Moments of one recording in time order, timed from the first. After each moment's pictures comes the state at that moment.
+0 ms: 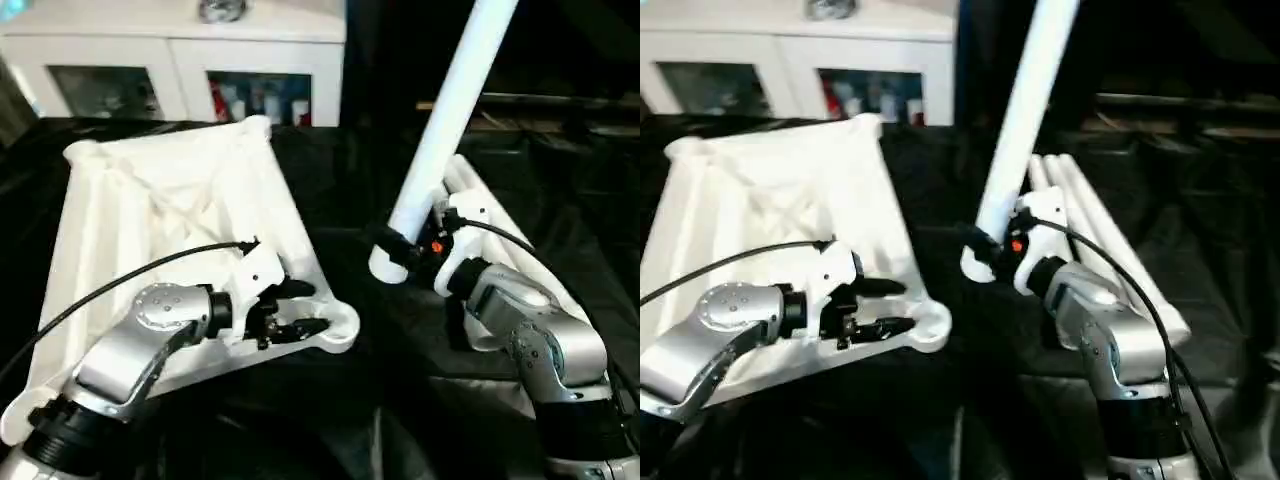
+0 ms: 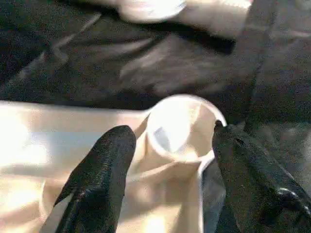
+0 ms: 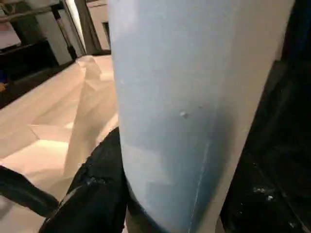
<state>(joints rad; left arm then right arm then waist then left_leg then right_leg) -0.31 0.57 -0.30 -0.11 -0.28 0.52 -0.88 -0.34 -0.25 0.02 -0.11 0.42 0.60 0.47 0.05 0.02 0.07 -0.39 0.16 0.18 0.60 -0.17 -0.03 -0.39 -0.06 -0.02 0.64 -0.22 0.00</state>
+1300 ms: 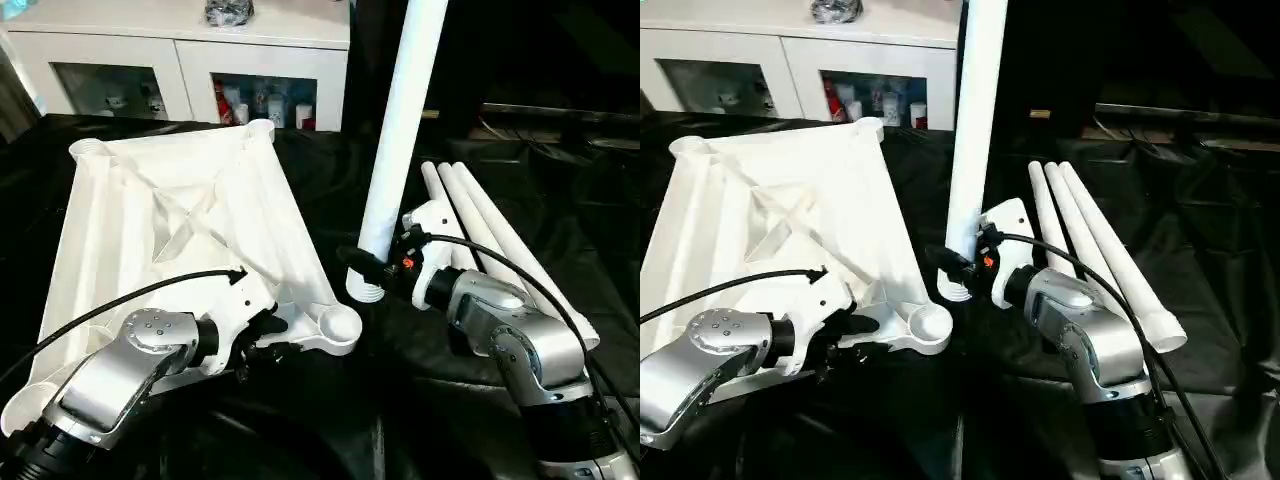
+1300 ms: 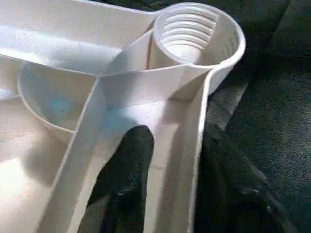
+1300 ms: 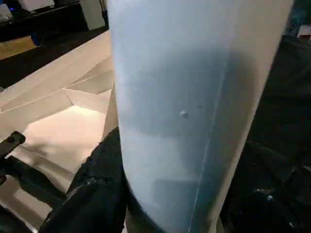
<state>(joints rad) -0.22 0.61 -0.32 -0.18 -0.24 0.65 -0.84 -0.35 -0.25 0.12 -0.06 0.39 0.61 0.54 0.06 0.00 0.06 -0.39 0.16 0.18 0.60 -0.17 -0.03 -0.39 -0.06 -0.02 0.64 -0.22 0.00</state>
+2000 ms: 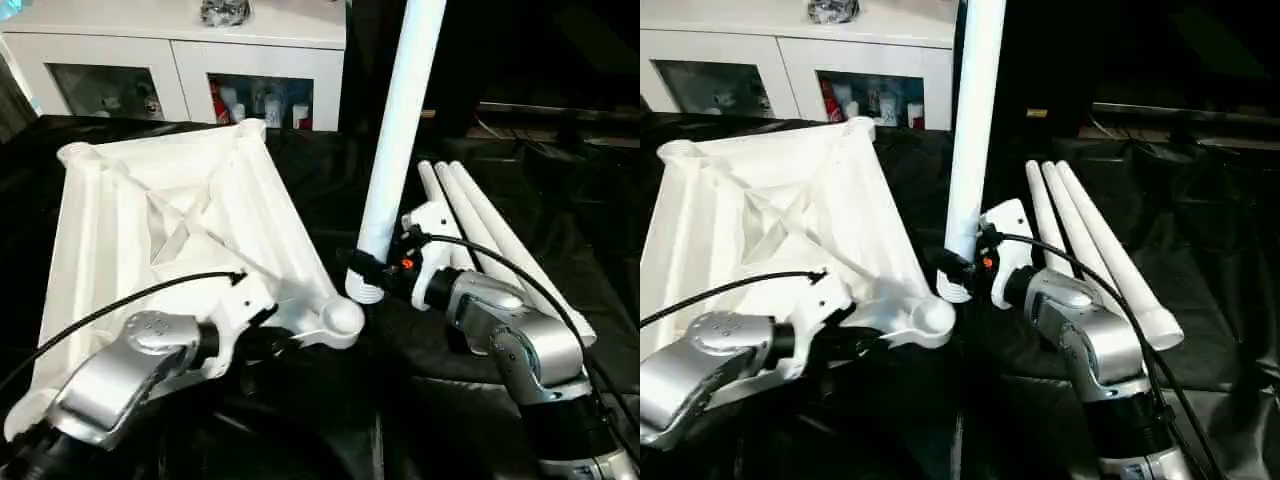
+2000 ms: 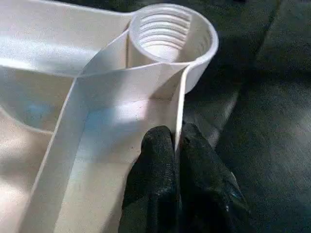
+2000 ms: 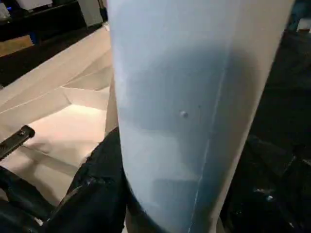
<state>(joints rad) -0.25 0.57 -0.33 -0.13 -0.24 0.64 -0.85 -0.36 -0.25 0.12 -0.03 0.39 0.61 0.56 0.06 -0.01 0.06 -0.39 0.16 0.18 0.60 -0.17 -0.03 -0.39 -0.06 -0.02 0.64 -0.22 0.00</state>
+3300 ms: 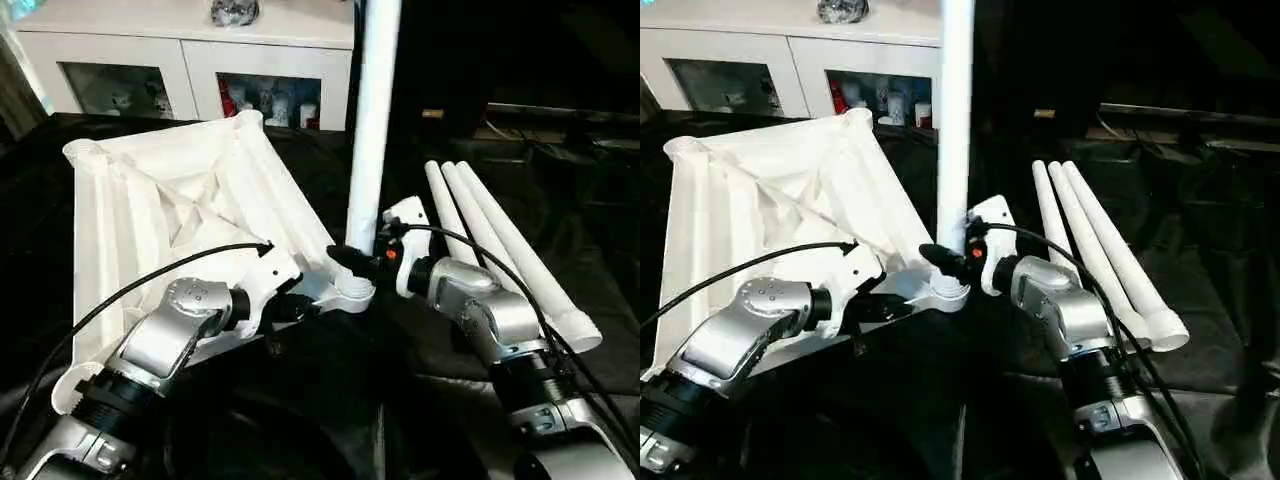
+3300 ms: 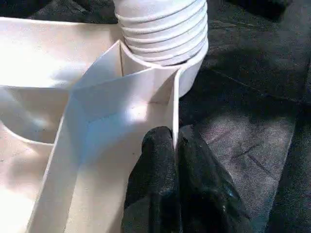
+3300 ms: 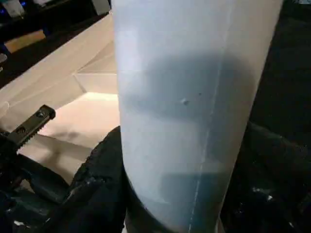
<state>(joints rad) -0.42 0.43 -0.35 0.17 -0.14 0.47 -0.88 -0.52 -0.18 0.10 0.38 0.33 0.44 0.67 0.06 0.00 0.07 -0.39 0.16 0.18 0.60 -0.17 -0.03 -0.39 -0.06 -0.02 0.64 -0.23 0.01</state>
